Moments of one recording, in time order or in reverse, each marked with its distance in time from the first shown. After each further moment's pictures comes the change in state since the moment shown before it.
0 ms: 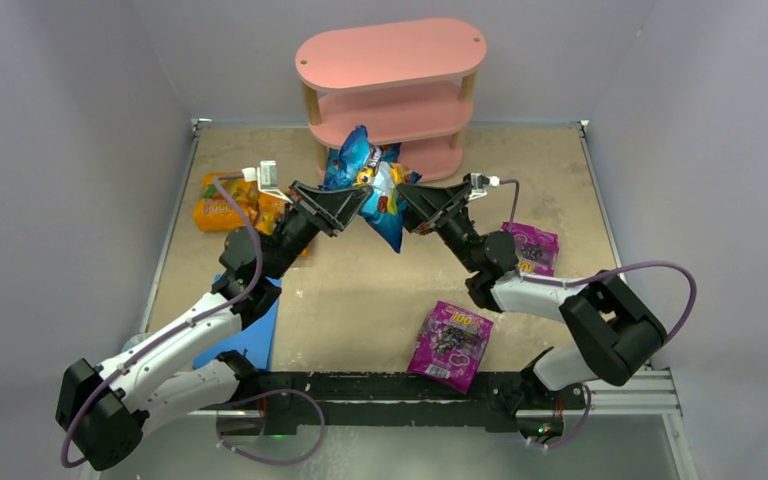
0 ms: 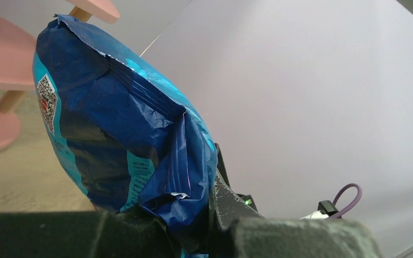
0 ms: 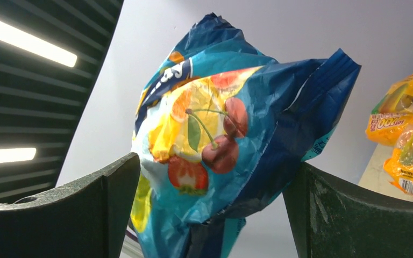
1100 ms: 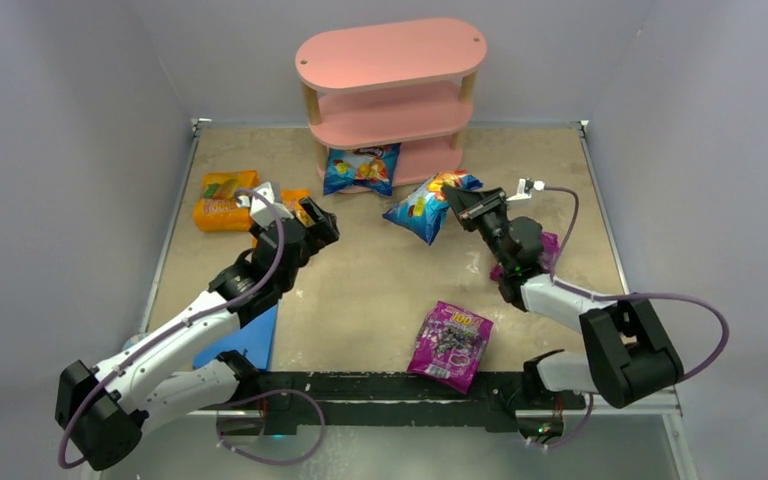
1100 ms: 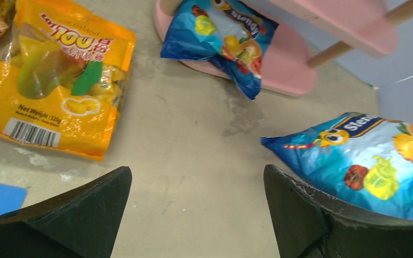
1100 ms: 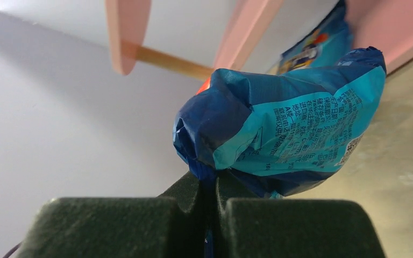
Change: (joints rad) left arm -0.006 -0.032 0.027 -0.843 -0.640 0.104; right arm -0.272 -0.134 -0.087 -0.381 0.031 -0.238
